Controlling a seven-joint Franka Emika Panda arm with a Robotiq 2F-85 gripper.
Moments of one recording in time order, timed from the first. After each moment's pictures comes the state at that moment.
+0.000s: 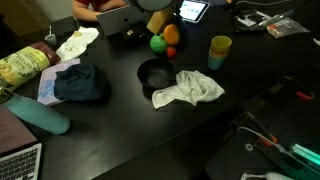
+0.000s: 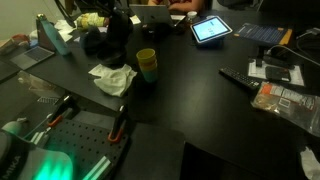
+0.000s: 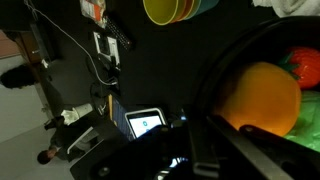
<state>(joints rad) 0.39 0.49 0.08 -1.83 -0.90 1.85 1.03</state>
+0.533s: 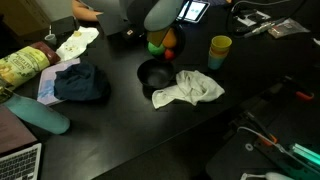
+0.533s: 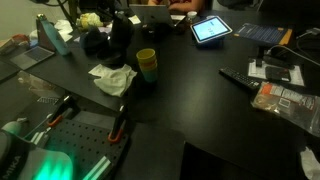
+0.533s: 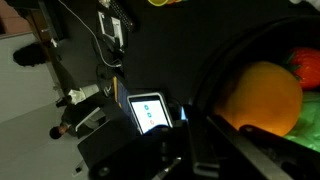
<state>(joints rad) 0.41 0.56 0.09 -1.81 -1.02 1.85 1.09</state>
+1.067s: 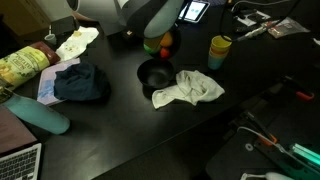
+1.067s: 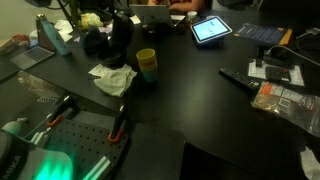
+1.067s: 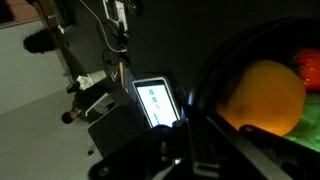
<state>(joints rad) 0.42 0.59 0.10 -1.78 -1.10 1.82 1.15</state>
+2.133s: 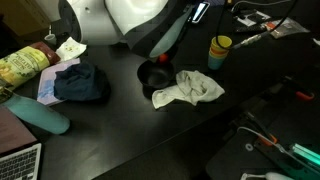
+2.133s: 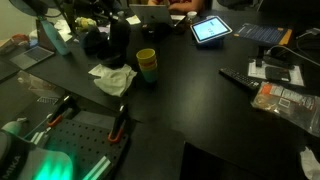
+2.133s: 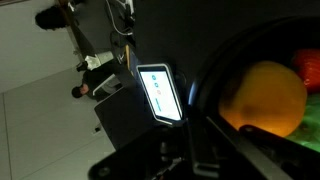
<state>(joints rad) 0.44 0.63 0.15 -1.79 -1.21 1.77 1.21</state>
